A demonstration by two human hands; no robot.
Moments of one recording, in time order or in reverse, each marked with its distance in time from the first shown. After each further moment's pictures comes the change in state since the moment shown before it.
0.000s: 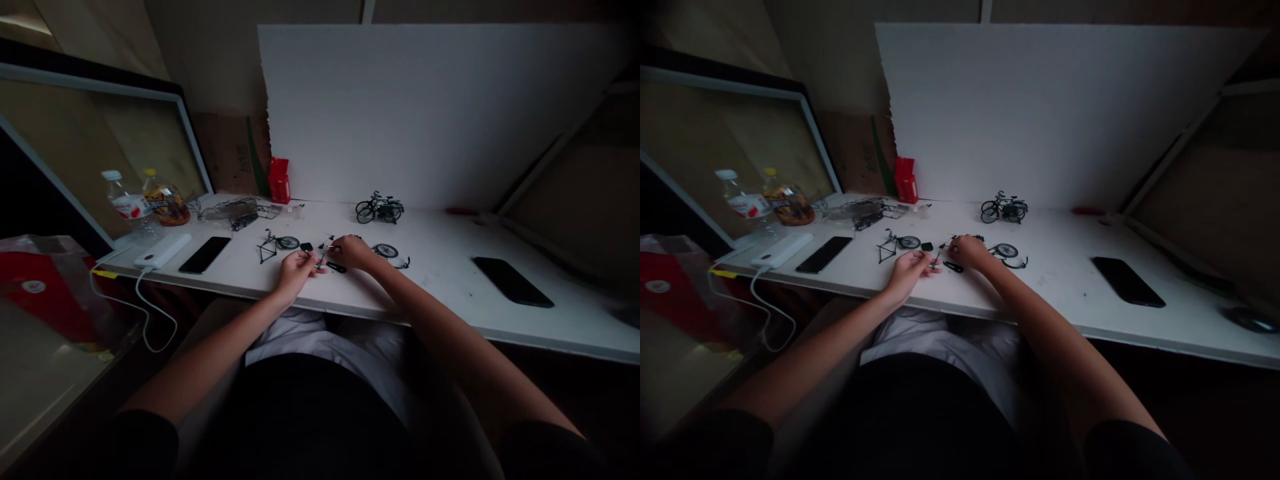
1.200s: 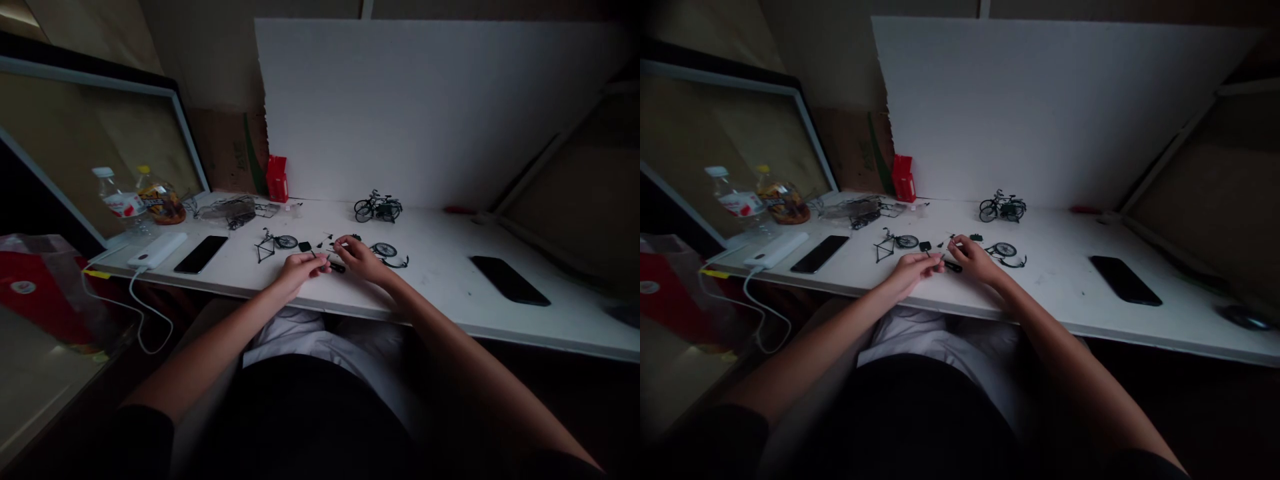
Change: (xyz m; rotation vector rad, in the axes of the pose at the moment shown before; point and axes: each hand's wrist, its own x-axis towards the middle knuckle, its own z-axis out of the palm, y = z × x) left_hand 0.009 0.001 0.002 -0.035 -0.142 -0.164; right_hand -0.049 -0.008 -0.004 0.706 0.296 -0.133
